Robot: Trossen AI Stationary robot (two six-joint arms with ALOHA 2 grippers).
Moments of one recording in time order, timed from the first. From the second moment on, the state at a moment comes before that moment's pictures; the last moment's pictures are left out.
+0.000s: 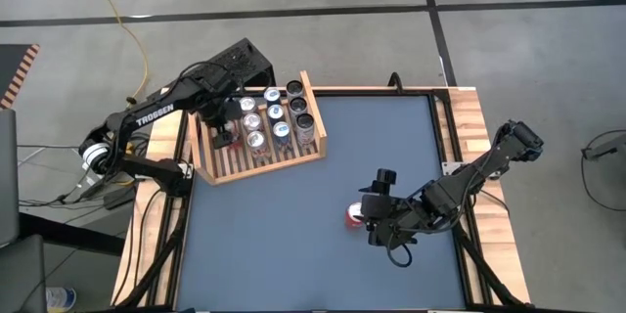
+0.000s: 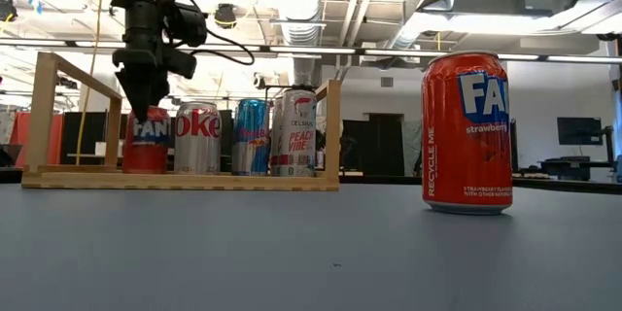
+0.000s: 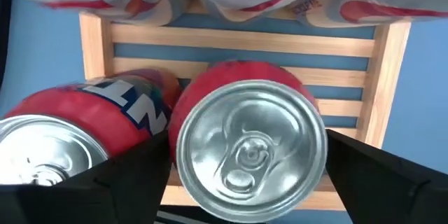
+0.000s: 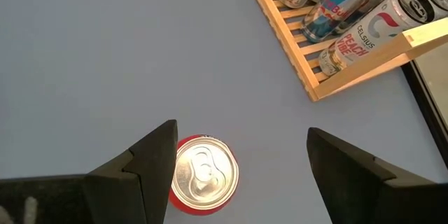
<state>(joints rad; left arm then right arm) 0.86 1.30 0.99 -1.05 0.06 0.52 0.57 1.49 1.32 -0.88 0.65 0.48</state>
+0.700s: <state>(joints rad) 0.84 1.30 1.00 -1.07 0.05 0.45 0.57 1.49 1.32 -0.88 0.65 0.47</state>
